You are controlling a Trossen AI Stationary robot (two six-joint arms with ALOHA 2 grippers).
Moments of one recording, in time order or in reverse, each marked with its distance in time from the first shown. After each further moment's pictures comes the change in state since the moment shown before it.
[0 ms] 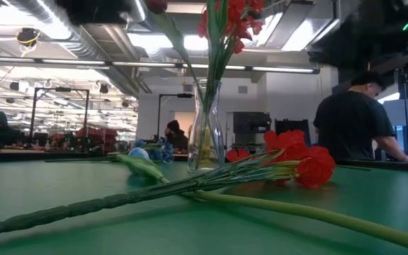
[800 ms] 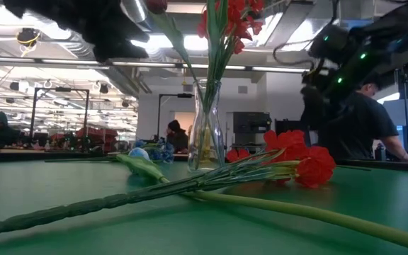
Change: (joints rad) left arm 0.378 0.005 -0.111 0.179 0.565 -0.038; right arm -0.882 0.386 0.321 -0.716 -0.622 0.108
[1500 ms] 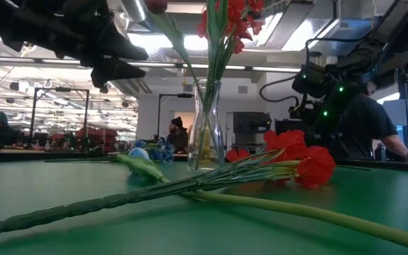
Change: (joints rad) left arm 0.054 0.000 -0.218 0.324 0.080 -0.079; right arm -0.078 0.367 -0.001 0.199 -0.046 -0.079
